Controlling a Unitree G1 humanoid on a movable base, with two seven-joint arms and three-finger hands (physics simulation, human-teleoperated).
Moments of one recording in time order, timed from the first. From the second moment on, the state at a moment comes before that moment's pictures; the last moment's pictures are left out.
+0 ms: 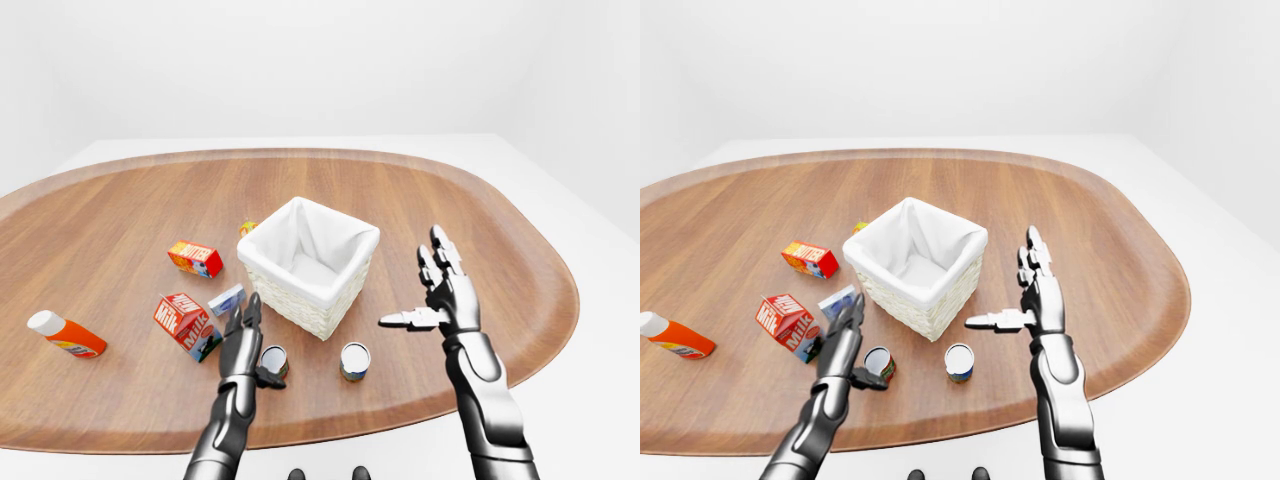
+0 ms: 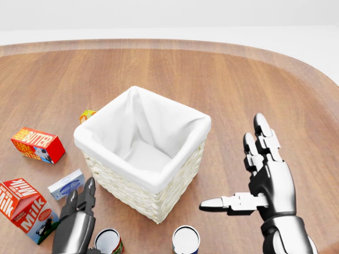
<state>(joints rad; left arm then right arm) -0.05 0.09 -0.07 0.54 0.80 -0.09 0.33 0.01 -0.03 -0.09 -0.20 0.13 0.09 0.09</state>
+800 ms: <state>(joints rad) -0.10 0.09 -0.09 0.69 0.83 -0.09 0.42 0.01 -0.03 -0.08 -0.19 0.13 0.09 0.09</state>
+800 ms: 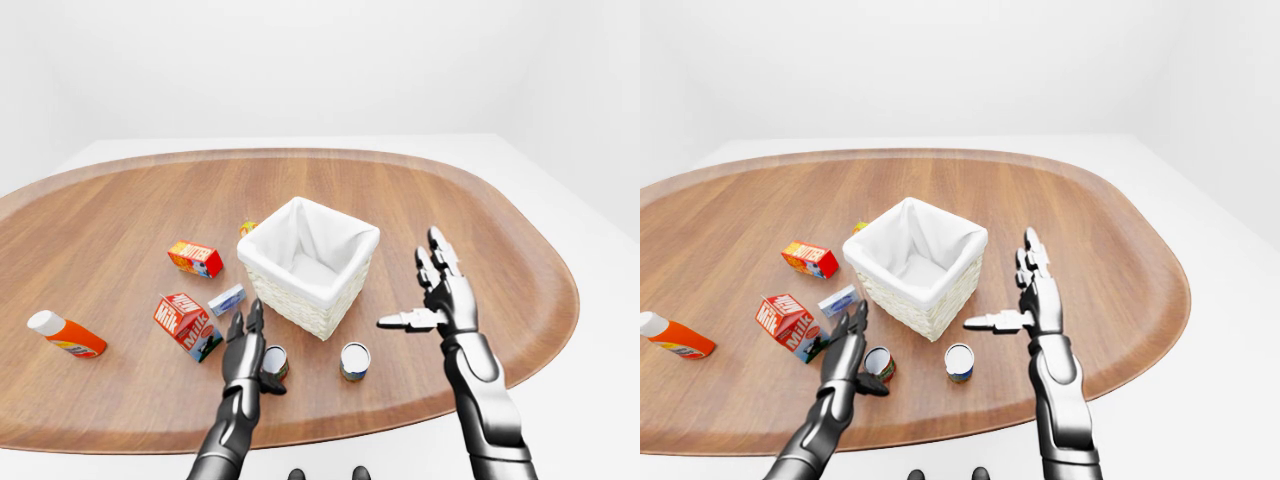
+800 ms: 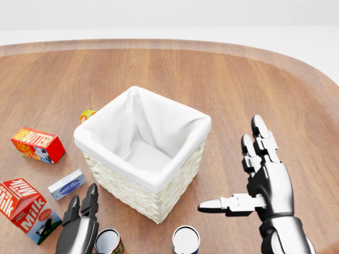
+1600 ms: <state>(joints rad) -0.06 0.08 -0.09 0.60 0.84 -0.09 0.37 0.01 -0.03 -0.08 -0.19 0.13 0.09 0.09</state>
